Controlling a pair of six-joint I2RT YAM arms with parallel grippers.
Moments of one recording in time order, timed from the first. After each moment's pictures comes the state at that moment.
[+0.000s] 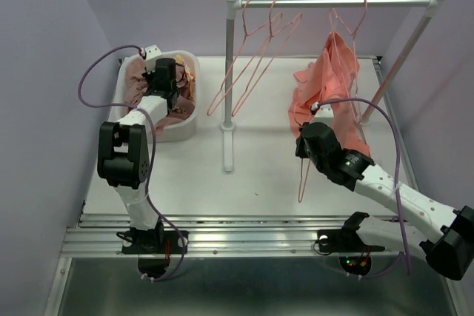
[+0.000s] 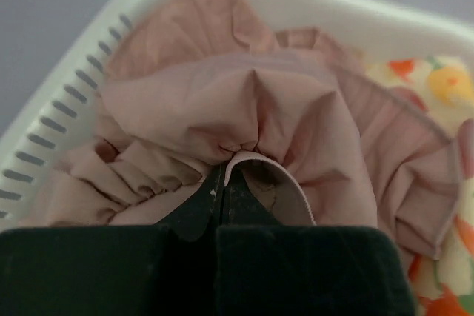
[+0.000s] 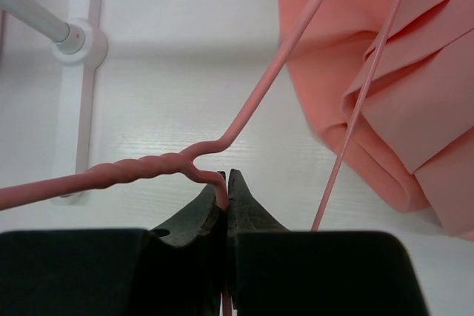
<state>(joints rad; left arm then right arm) -0.14 1.81 1.31 0.09 -0.66 -0.24 0.75 1.02 0.80 -0.38 0.52 0.53</state>
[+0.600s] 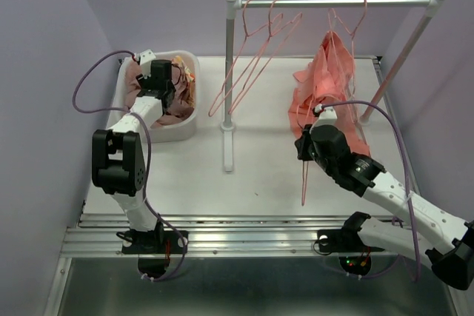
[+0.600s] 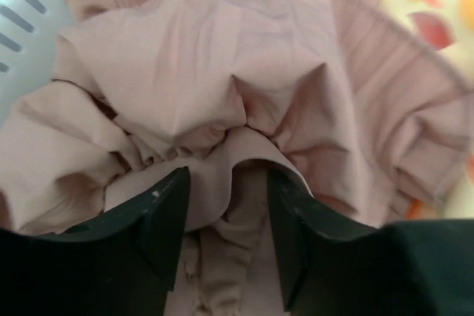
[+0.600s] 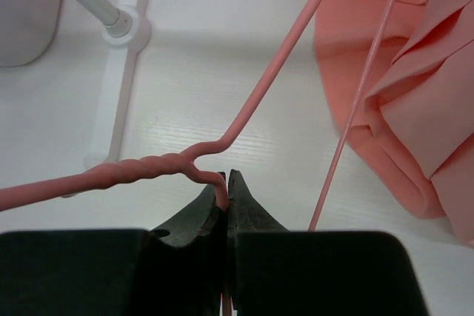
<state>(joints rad) -0.12 1.78 1.29 -0.12 -0.53 -0.42 0.75 0.93 0.78 -0.38 0.42 0.50</state>
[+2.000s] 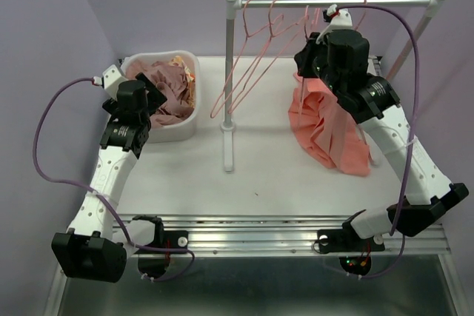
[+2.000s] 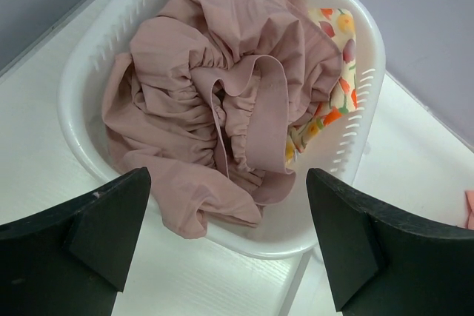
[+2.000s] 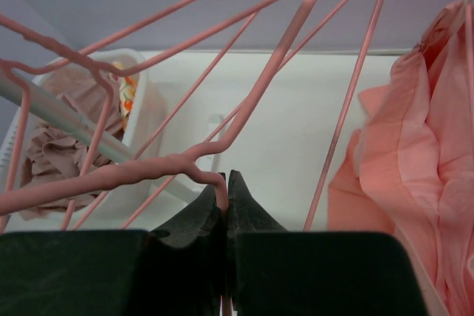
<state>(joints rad) -0.13 1.08 1.07 -0.44 -0.44 -0.63 0.54 1.40 1.77 -0.59 0.28 0.32</state>
